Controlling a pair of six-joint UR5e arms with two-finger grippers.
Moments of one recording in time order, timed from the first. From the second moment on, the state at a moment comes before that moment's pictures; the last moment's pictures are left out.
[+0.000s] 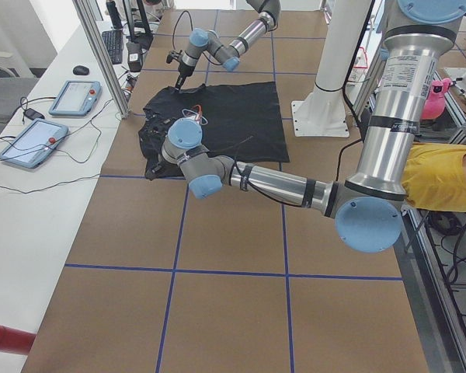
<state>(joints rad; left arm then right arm) -1.30 -1.75 -1.58 -2.43 -2.31 -0.23 0.72 -0.67 1.06 -1.00 1.65 1.24</state>
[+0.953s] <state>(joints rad) -1.24 -1.89 -1.47 -2.43 -2.26 -0.29 0.78 -0.63 1.05 -1.15 1.83 1.18</state>
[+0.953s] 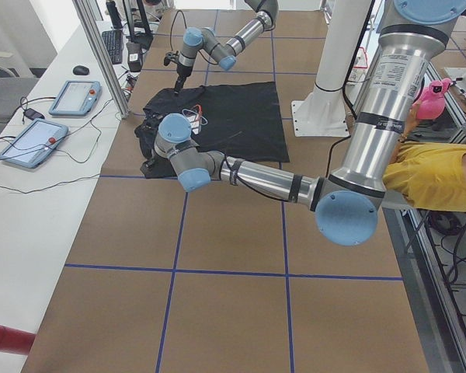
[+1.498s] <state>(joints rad) -1.08 -2.08 -1.30 -2.51 -2.02 -0.58 0.95 -0.84 1.22 -1.17 2.02 0.95</state>
